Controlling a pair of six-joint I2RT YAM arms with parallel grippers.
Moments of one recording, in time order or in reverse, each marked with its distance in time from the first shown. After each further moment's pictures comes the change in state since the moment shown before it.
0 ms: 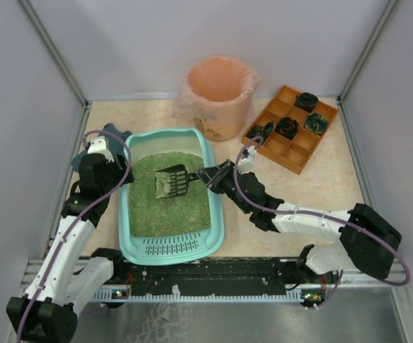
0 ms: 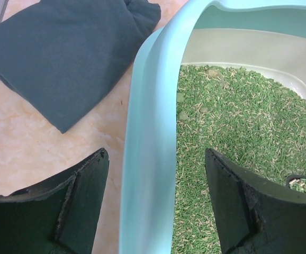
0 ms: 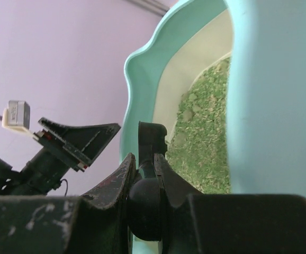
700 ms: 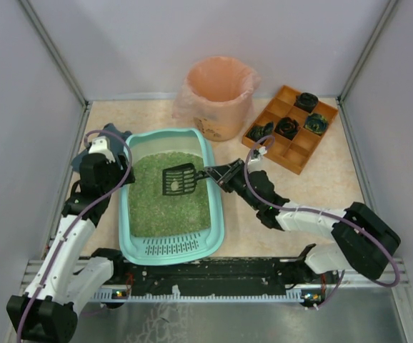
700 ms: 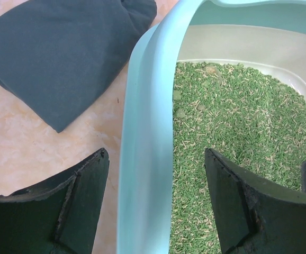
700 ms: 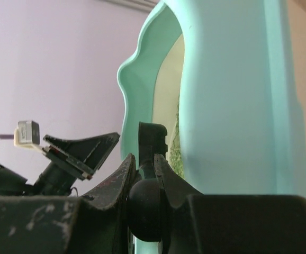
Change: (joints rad) left arm 0.000 0.011 -0.001 0.000 0.016 0.000; right arm -0.133 0.014 -0.114 0.129 -0.171 0.156
